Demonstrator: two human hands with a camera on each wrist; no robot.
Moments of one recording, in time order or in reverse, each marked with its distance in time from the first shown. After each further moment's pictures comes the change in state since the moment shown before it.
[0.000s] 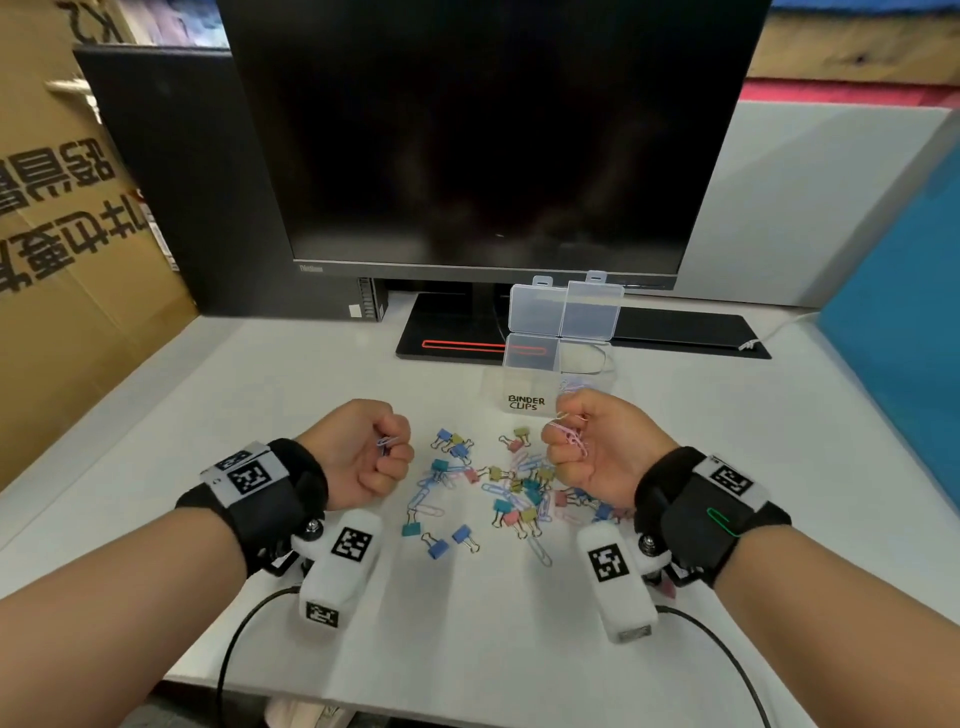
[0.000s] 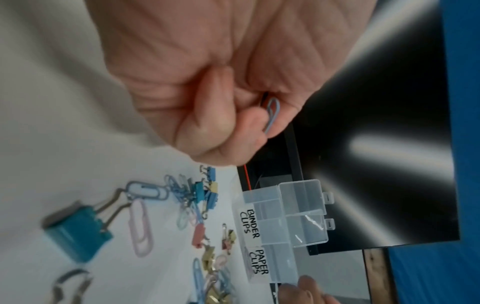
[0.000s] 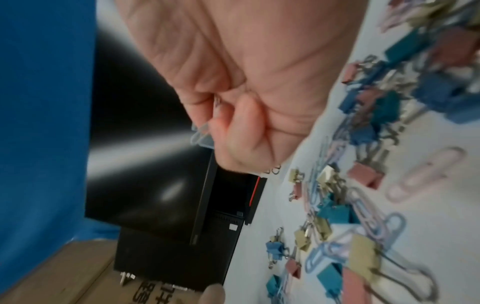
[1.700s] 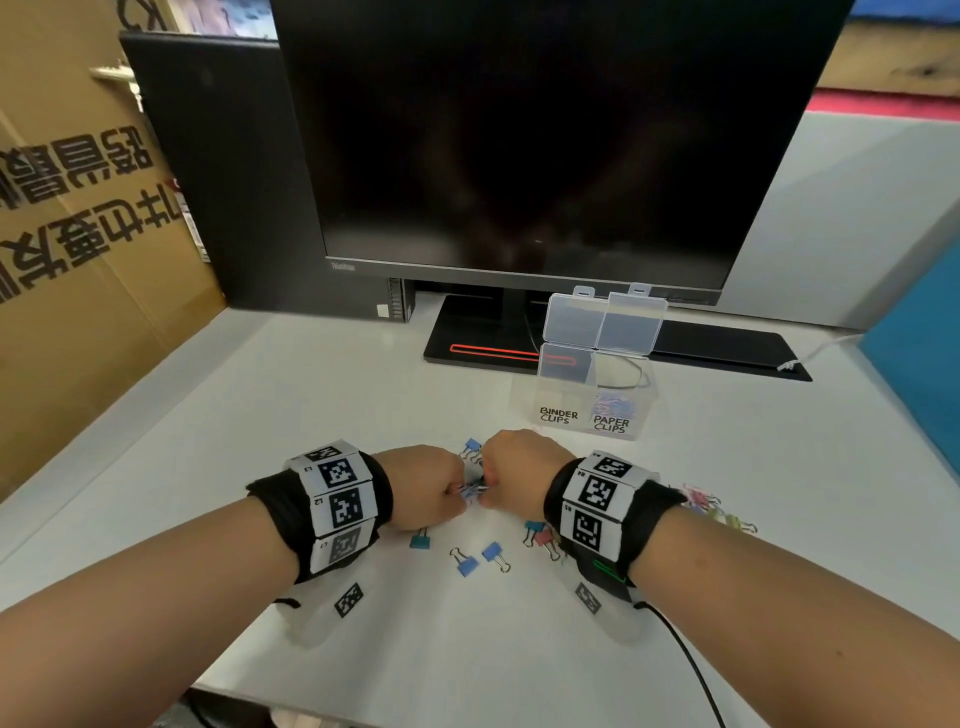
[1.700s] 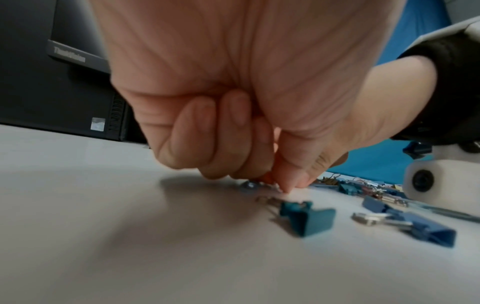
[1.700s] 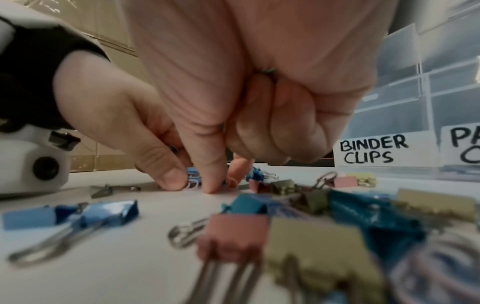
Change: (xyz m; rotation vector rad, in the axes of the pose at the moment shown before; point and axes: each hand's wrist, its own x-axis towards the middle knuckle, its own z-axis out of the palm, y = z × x) left_hand 0.005 -0.010 0.020 1.769 -0.006 0.336; right_hand 0.053 0.035 0.075 -1.931 0.048 -0.288
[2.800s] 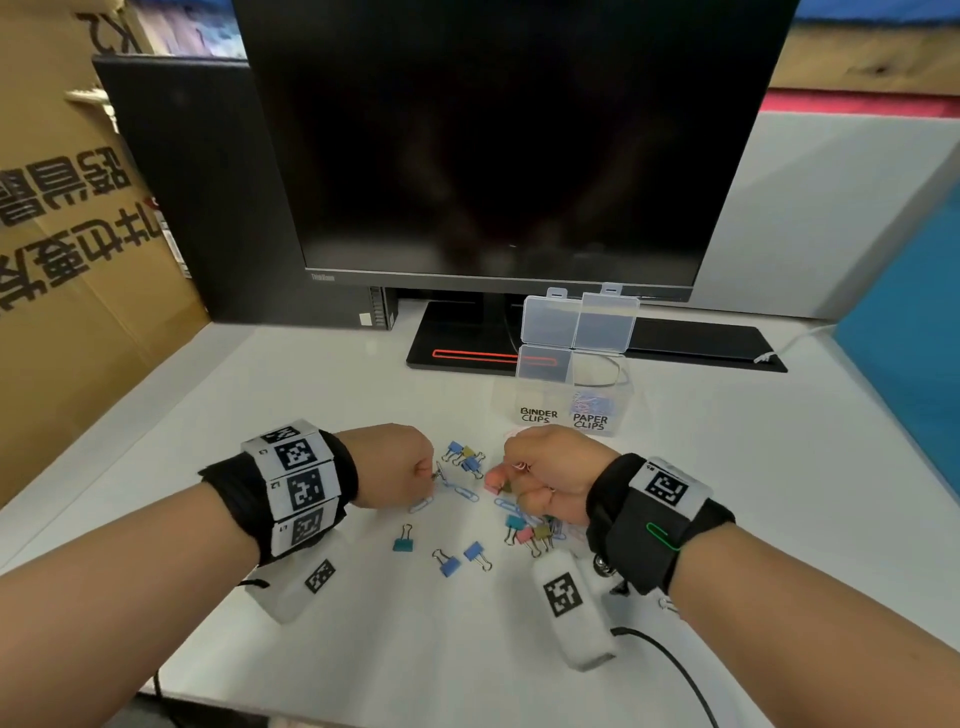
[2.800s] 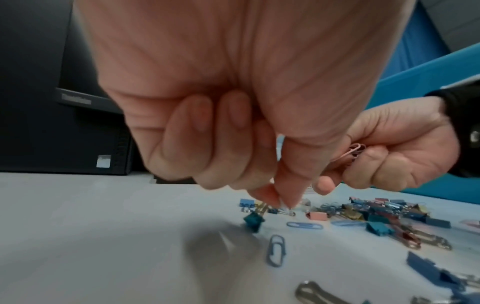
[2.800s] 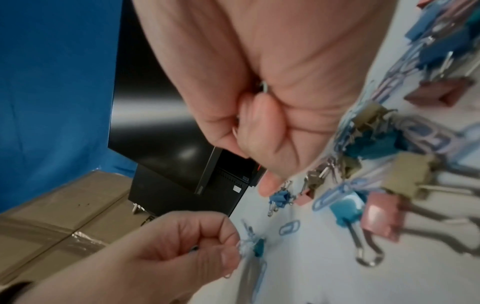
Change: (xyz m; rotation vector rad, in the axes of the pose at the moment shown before) left_hand -0.006 -0.008 -0.021 0.017 0.013 -0.062; right_hand -0.034 0.031 -0.016 1.529 -0.134 0.367
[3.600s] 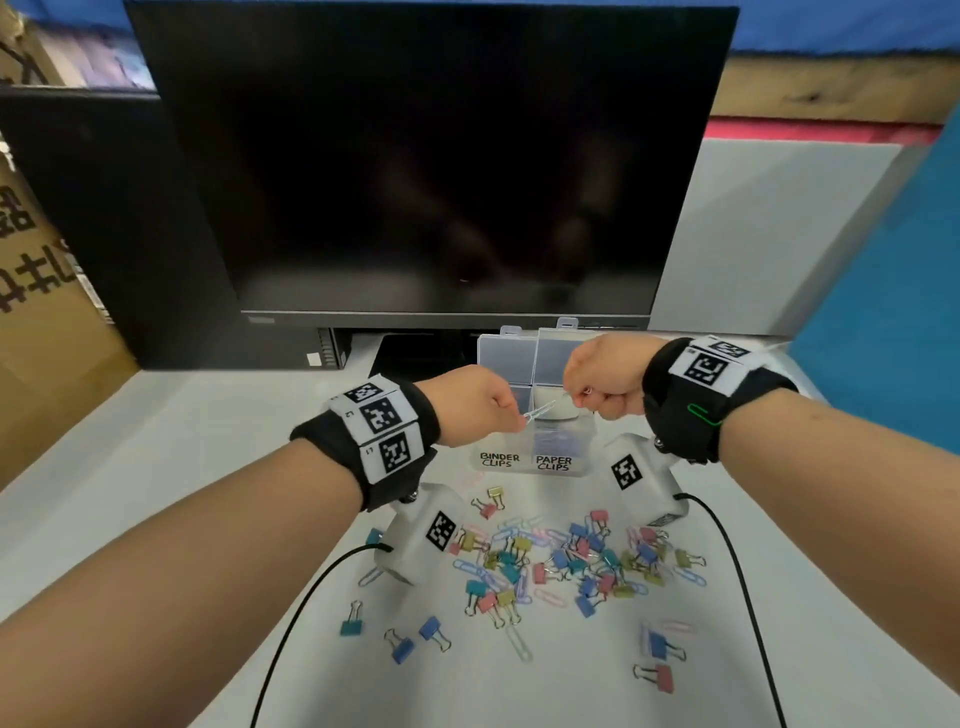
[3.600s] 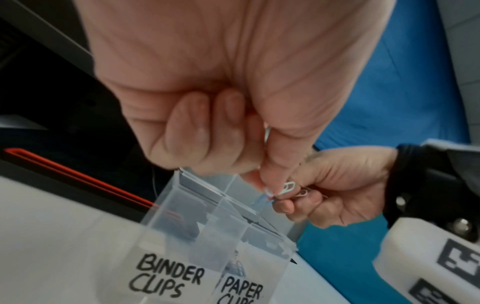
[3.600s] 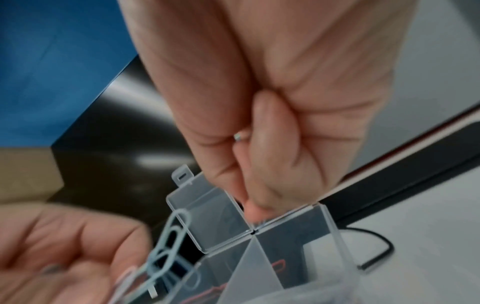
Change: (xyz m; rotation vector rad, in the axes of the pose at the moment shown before) left_hand 0.076 0.077 -0.078 -0.413 0.185 0.154; right_hand 0.011 -0.113 -0.102 -0.682 0.273 -0.043
